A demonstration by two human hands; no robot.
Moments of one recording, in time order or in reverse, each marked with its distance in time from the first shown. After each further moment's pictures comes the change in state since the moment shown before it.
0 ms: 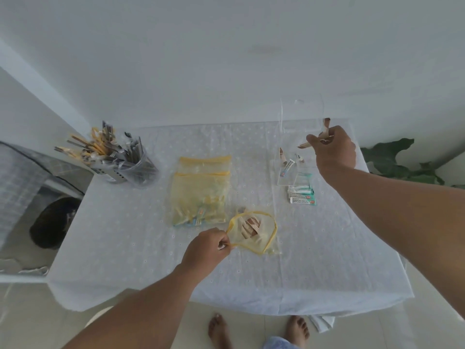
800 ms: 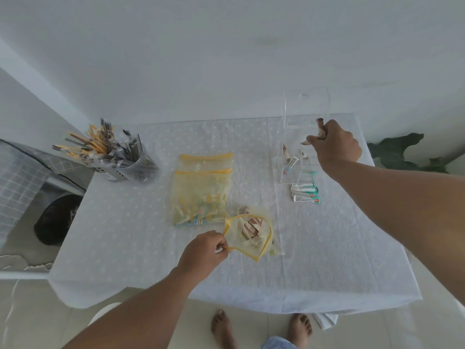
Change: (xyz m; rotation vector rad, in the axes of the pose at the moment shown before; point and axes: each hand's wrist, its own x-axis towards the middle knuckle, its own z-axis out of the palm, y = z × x) left_hand -0.005 -0.013 0.000 0.012 -0.006 0.005; right_hand 0.030 0.012 0.021 -0.422 -0.020 -0.176
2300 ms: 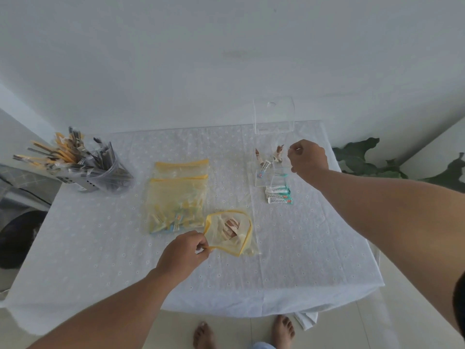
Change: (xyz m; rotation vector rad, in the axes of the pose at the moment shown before) left_hand 0.009 0.009 -0.005 0.017 0.001 0.064; right_hand -0.016 0.032 -0.010 0.288 -0.200 0.043
